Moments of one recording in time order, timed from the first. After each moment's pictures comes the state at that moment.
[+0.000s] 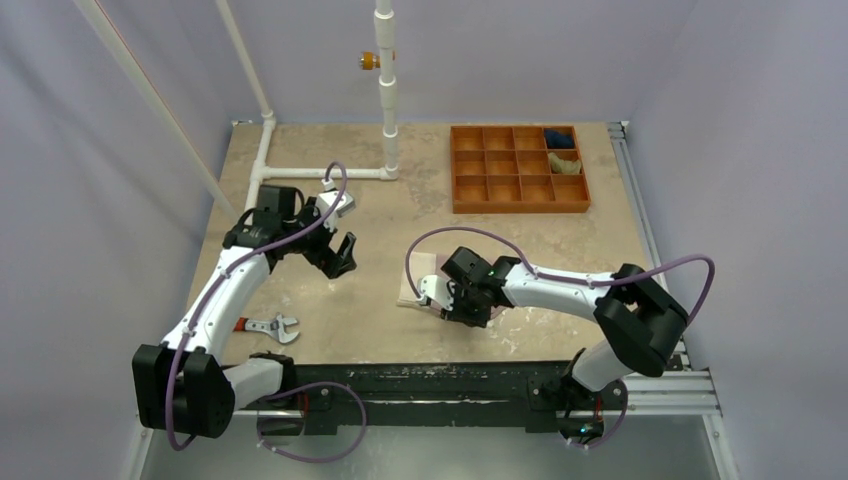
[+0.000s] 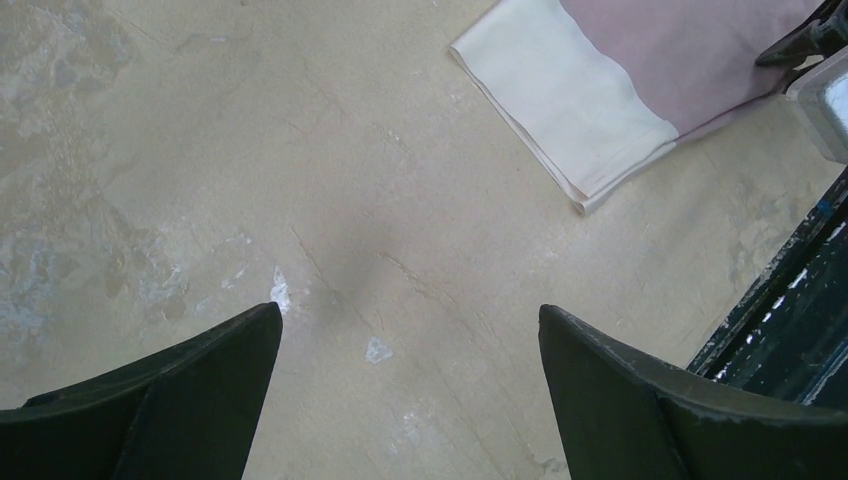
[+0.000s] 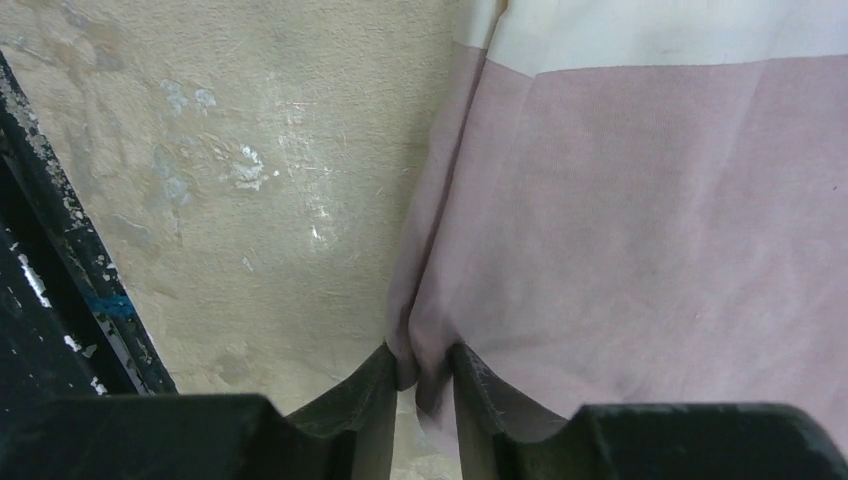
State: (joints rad) left arm -0.13 1.16 0.90 -0.64 0.55 0.44; right arm 0.89 1.53 0.82 -0.56 -0.11 -0.51
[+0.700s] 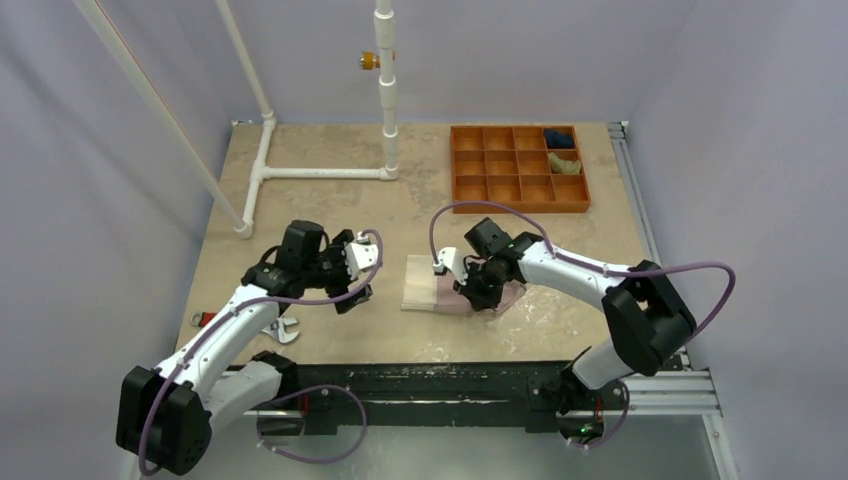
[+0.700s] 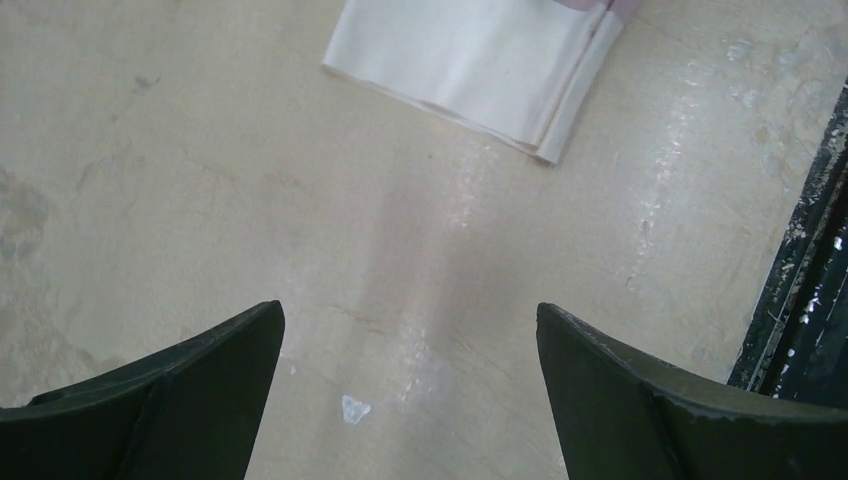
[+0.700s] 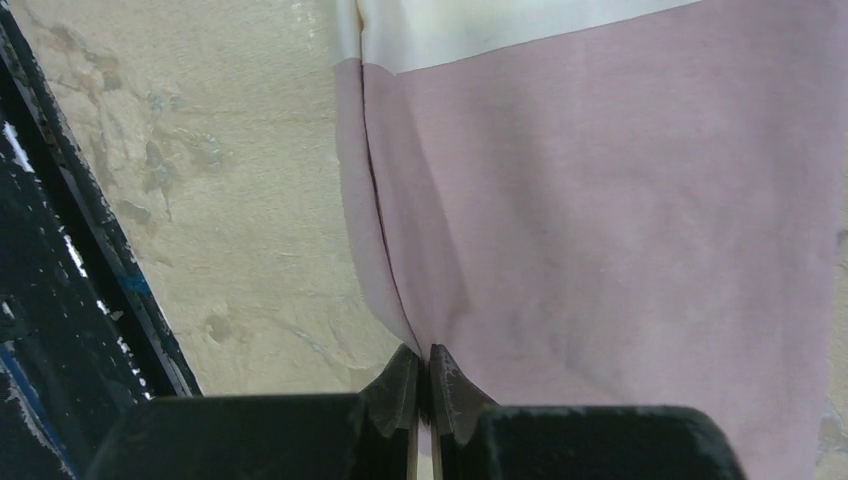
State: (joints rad) left arm -0.32 0.99 0.63 -0.47 0.52 0.67; right arm 0.71 1.51 0.87 -0.64 -0.29 -0.54
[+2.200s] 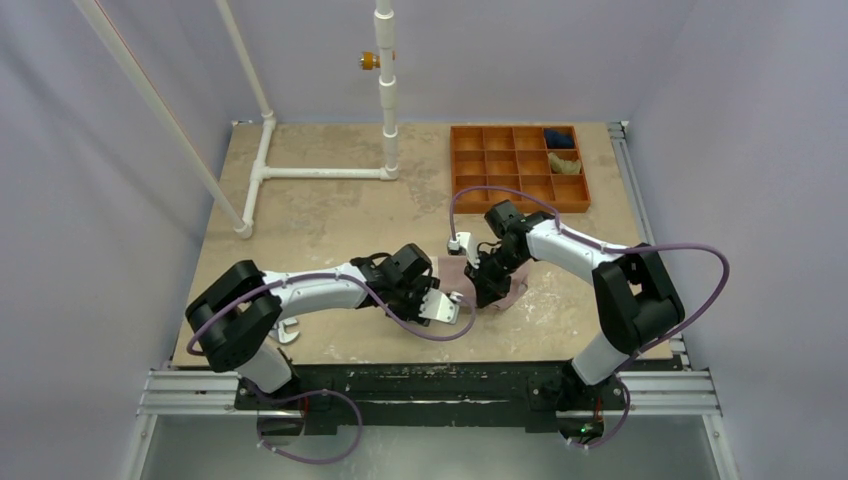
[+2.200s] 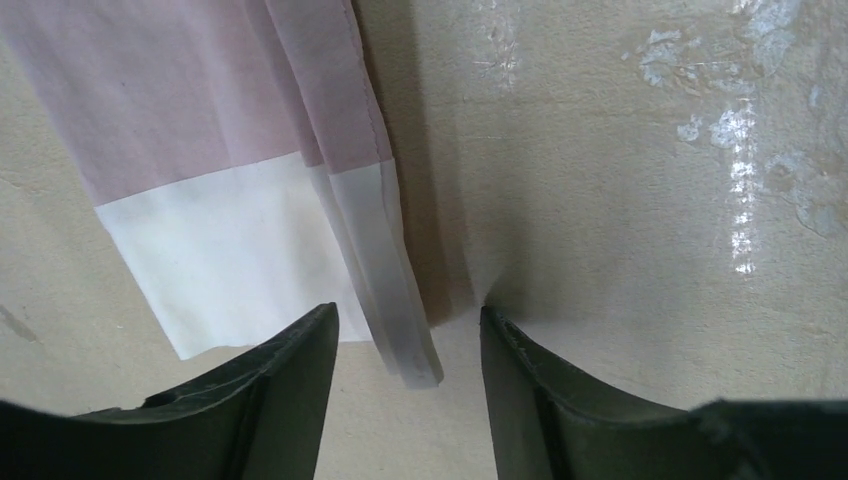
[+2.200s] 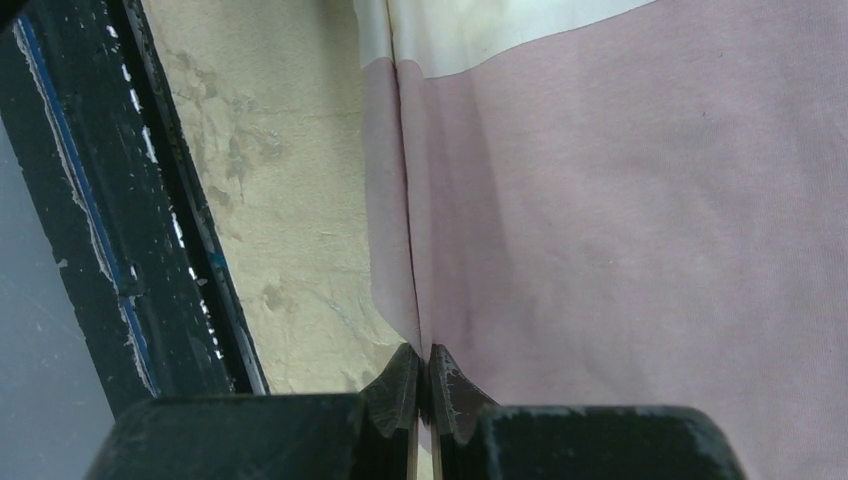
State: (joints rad) left arm -0.92 1.56 0.82 -0.34 0.15 0.91; right arm 0.48 1.62 0.98 -0.80 -0.60 -0.68
